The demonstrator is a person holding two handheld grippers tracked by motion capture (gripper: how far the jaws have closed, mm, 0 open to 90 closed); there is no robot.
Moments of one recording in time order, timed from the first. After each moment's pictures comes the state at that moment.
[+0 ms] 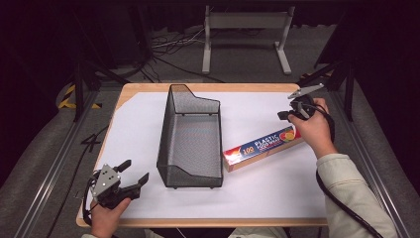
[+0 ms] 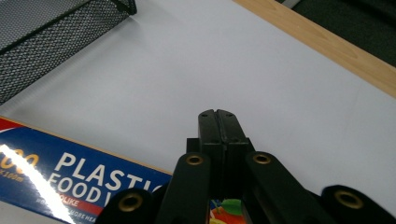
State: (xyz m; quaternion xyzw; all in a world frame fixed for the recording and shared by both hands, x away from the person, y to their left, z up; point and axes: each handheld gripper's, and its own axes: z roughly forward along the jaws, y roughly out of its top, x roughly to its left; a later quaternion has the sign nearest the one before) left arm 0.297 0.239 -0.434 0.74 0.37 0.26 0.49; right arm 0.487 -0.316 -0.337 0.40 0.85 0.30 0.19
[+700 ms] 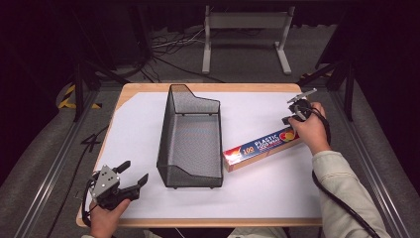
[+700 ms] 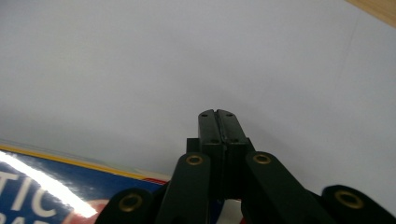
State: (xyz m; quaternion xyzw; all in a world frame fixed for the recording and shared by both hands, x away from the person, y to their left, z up) left arm 0.295 0.241 -0.435 0.74 0.38 0.27 0.49; right arm 0.518 -0.339 -0.382 0.45 0.84 0.23 0.18
